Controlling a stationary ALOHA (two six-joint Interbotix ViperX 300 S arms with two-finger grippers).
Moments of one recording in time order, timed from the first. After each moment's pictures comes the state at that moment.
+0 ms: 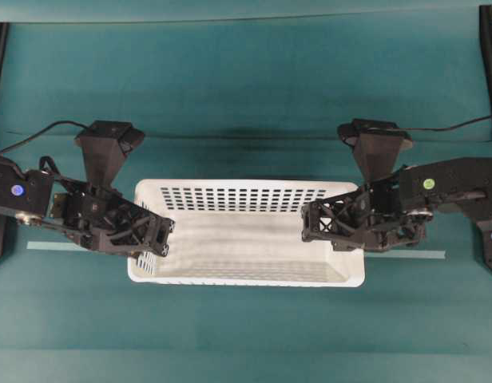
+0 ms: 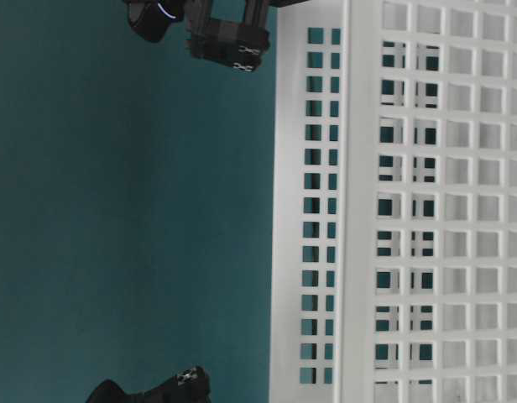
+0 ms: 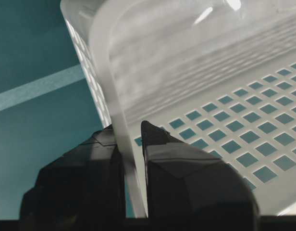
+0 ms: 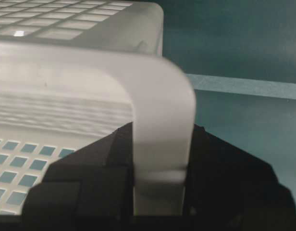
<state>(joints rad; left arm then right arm) -0.09 -0.22 0.73 0.02 0.51 -1.41 0.05 -0.08 0.64 0.05 0.77 1.56</state>
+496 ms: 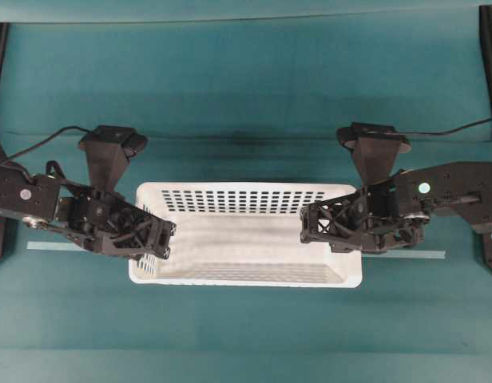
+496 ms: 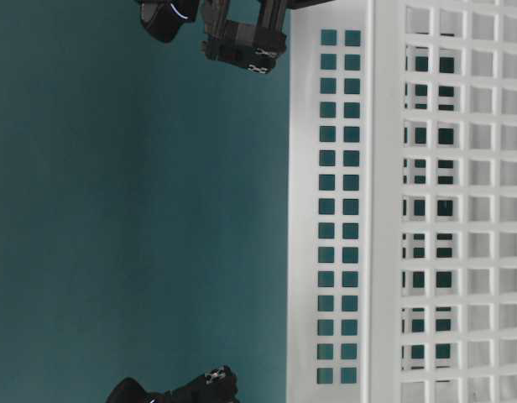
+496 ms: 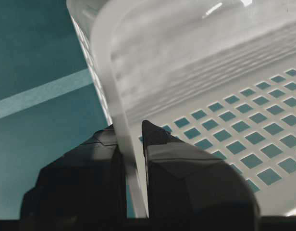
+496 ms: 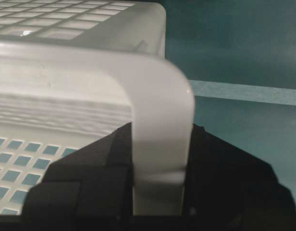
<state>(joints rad) -0.09 -0.19 0.75 0.02 0.50 -1.41 0.05 -0.07 0.65 0.04 0.73 1.57</state>
